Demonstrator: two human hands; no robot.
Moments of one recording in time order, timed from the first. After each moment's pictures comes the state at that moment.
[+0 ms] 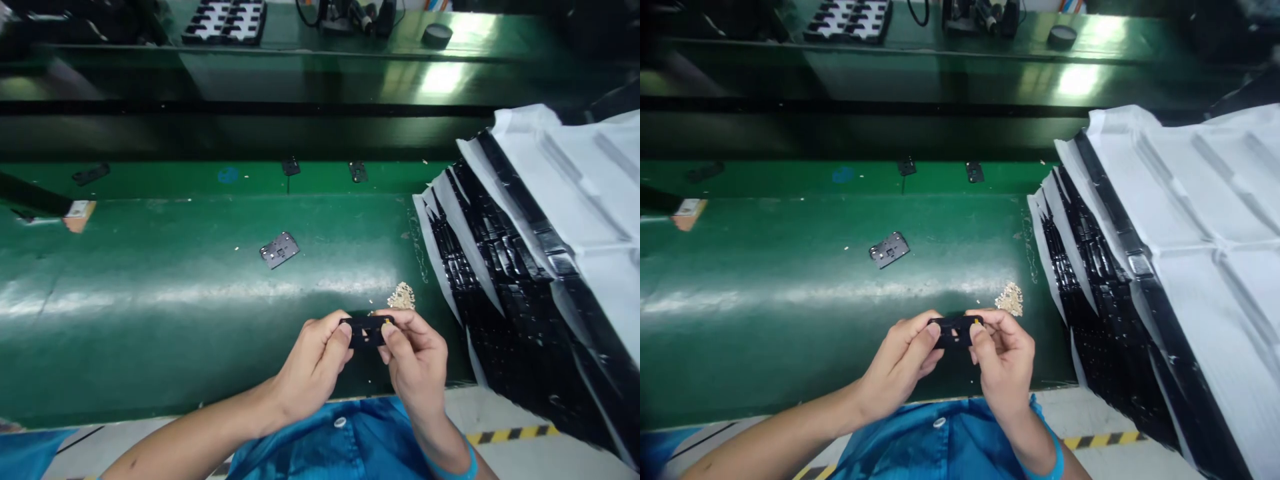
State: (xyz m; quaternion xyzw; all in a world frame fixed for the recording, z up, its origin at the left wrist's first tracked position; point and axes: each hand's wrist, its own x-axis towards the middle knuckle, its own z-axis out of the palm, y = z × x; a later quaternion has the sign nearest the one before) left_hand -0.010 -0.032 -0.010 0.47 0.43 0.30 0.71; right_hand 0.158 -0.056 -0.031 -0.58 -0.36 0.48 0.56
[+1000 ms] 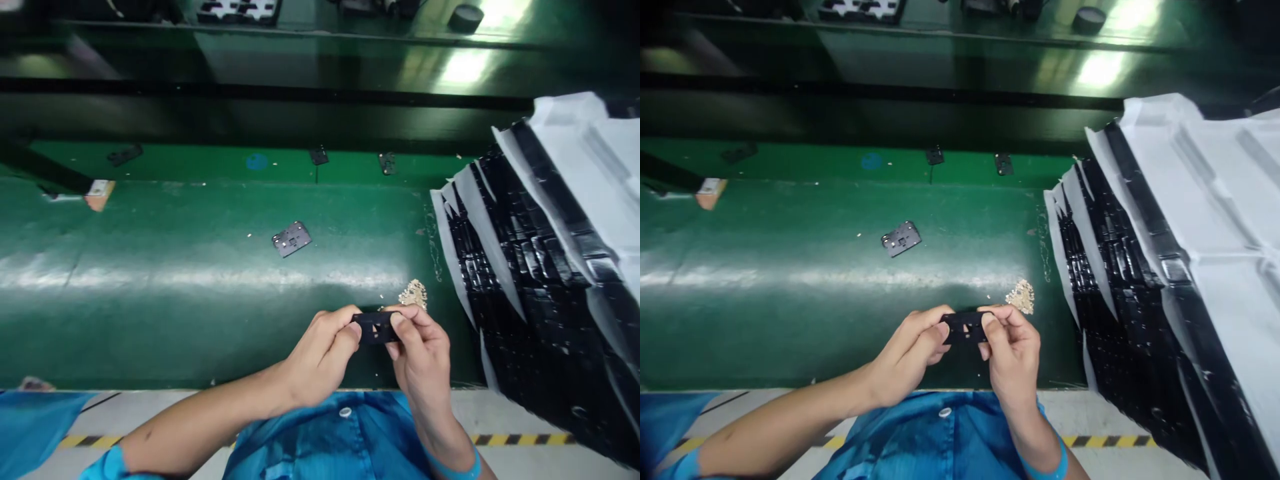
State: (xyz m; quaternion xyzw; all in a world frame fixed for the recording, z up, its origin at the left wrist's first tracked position) left_hand -0.018 -0.026 -0.006 0.55 0.45 0.26 0.65; right_hand 0.157 -0.054 -0.040 -0.58 -0.31 0.52 0.54
